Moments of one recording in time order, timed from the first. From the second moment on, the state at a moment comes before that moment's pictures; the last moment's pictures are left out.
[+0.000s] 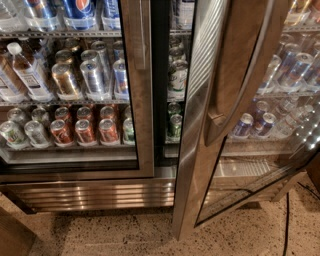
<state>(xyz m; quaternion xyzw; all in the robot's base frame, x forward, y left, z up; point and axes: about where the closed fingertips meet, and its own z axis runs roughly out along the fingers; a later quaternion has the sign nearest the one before) 0.311 -0.234 1.130 -0.35 0.70 0.11 0.61</state>
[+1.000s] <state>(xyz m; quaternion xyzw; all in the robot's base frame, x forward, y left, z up) 0.248 -0.197 1.183 -0.32 0.65 -0.03 0.68</state>
